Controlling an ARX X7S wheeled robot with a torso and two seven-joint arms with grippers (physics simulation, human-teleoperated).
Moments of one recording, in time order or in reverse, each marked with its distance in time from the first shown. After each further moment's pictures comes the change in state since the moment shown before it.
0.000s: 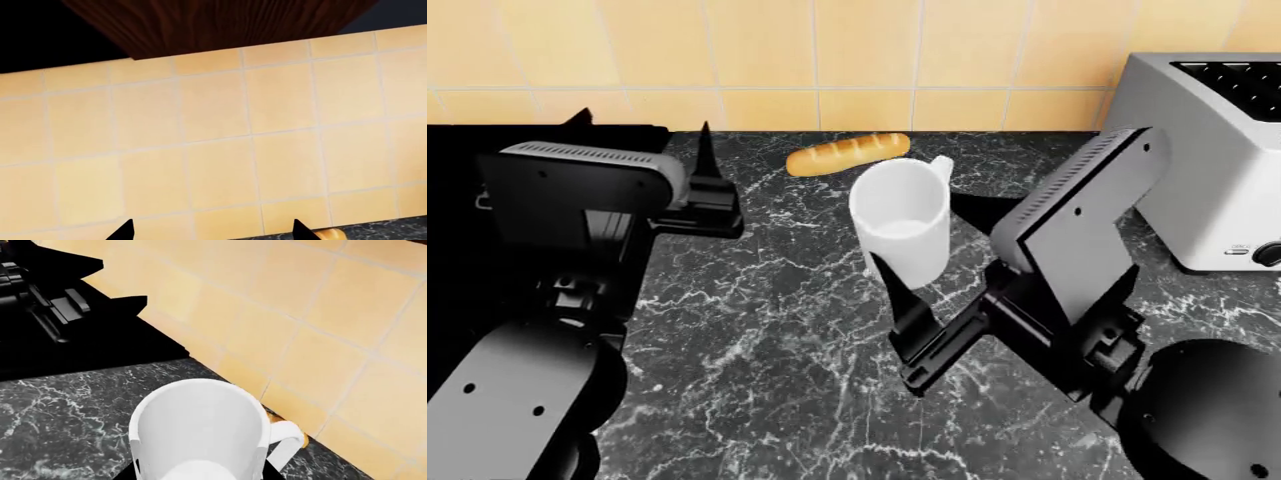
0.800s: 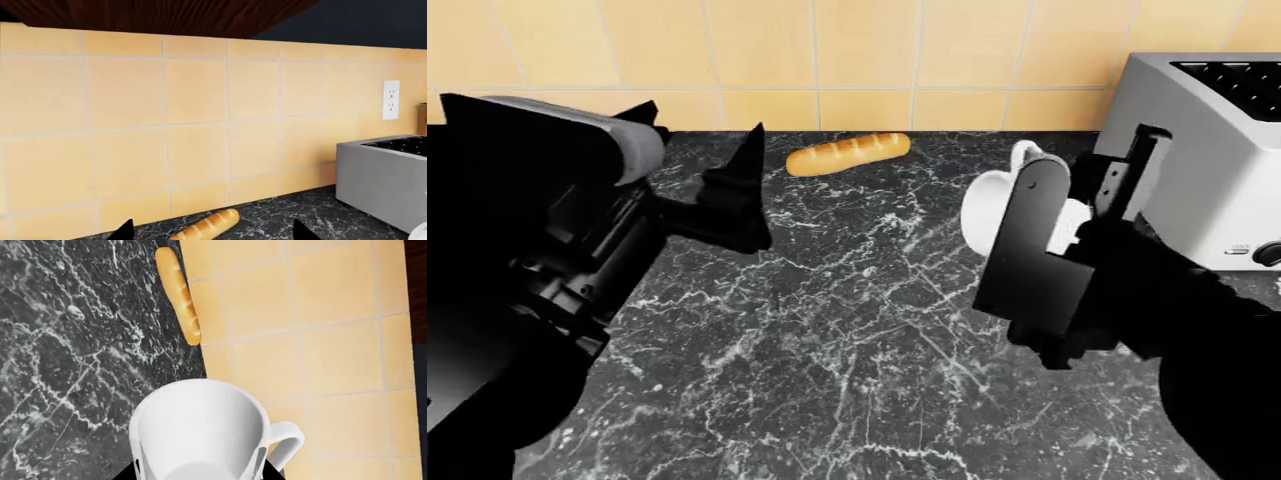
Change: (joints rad) left arm -0.170 0.021 -0.234 0.131 -0.497 -0.429 0.051; right arm 0.744 0.349 -1.048 -0.066 -0.477 0.180 -0.163
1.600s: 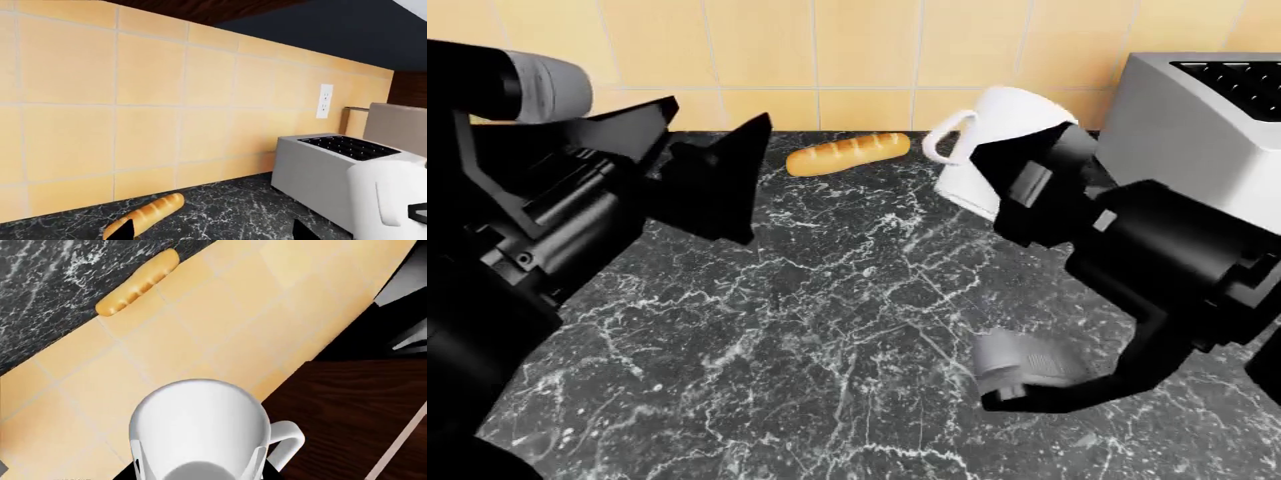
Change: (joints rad) left arm -0.183 0.004 -0.242 -0.168 -0.476 -0.275 -0.111; right arm 0.756 0.178 -1.019 0.109 -1.267 -0.939 -0.486
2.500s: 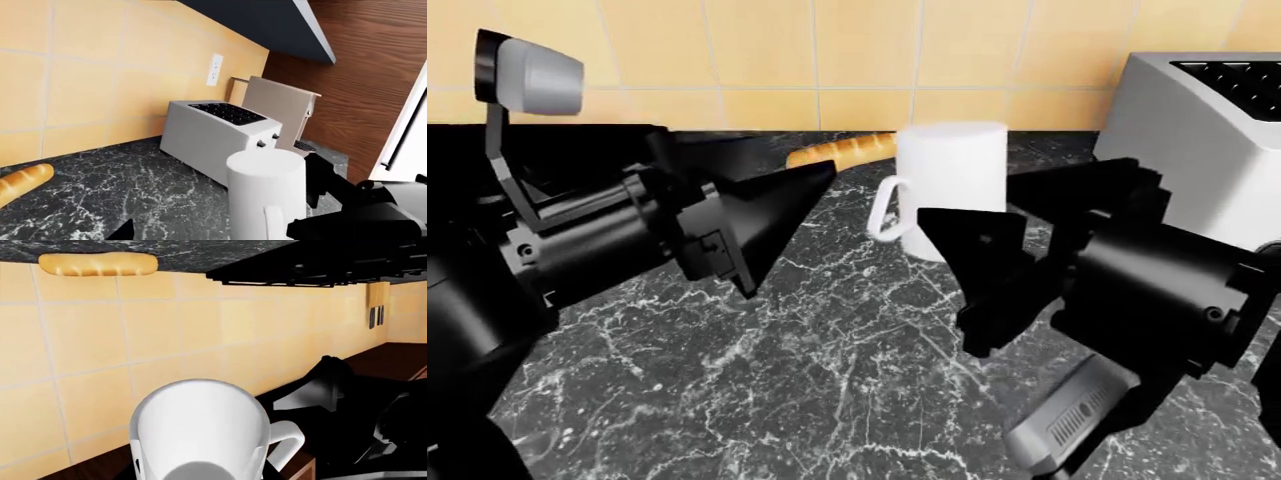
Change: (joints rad) left arm -0.064 -0.064 0.083 -0.299 -0.366 -0.002 0.075; right arm -0.056 0.032 0.214 0.101 -0.397 -0.542 0.097
